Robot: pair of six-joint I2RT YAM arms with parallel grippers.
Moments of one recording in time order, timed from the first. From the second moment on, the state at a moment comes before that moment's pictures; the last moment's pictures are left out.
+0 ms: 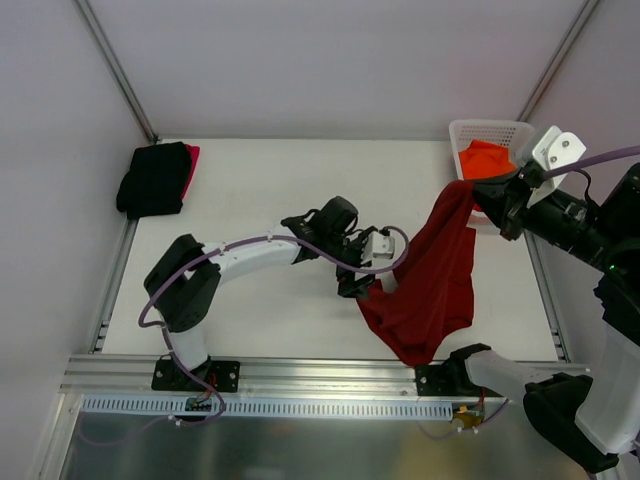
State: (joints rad) left arm -0.89 1.80 1.29 -0.29 0.69 0.45; right arm 0.33 1.10 2.17 -1.22 -0.48 -0.39
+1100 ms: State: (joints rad) left arm -0.93 1.80 1.05 0.05 0.53 0.40; right arm 0.31 1.12 2.18 -1.22 -0.44 -0.39
